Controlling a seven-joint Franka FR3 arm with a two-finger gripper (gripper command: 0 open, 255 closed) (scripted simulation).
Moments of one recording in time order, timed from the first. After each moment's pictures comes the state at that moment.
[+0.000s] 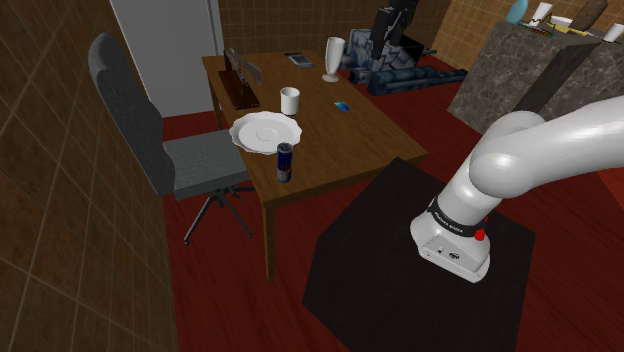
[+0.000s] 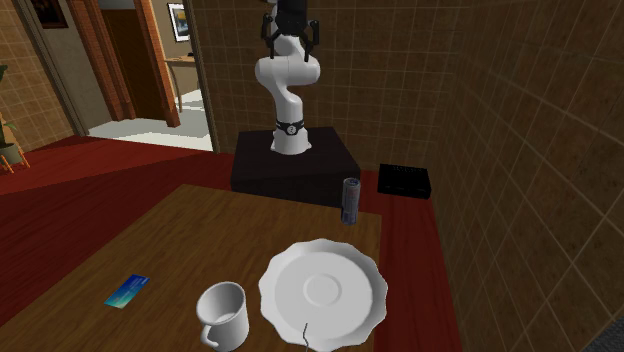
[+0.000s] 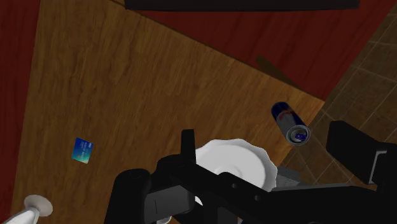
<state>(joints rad) -0.02 -0.76 0.03 -2.40 -0.09 1.70 -0.04</state>
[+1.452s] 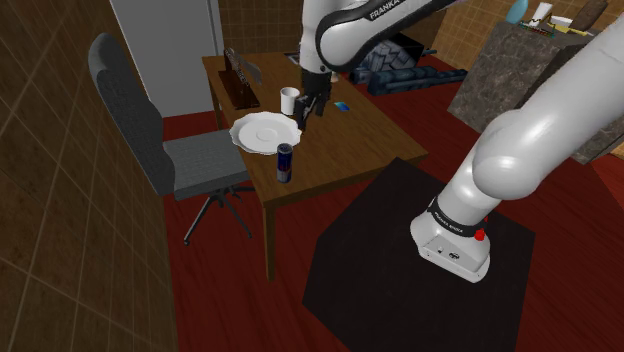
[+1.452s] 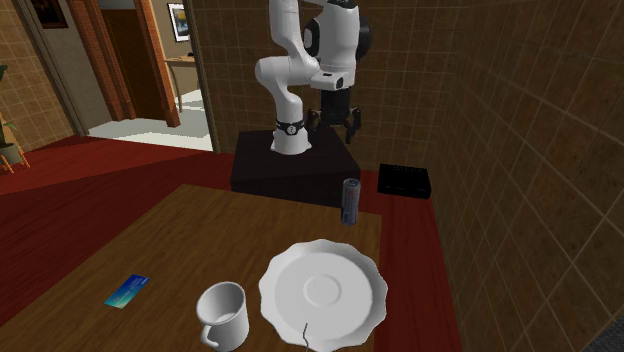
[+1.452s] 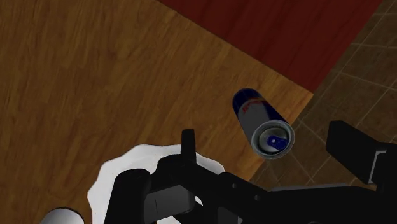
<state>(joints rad) 0.06 -0.19 0.13 -2.48 -0.01 2.30 0.06</state>
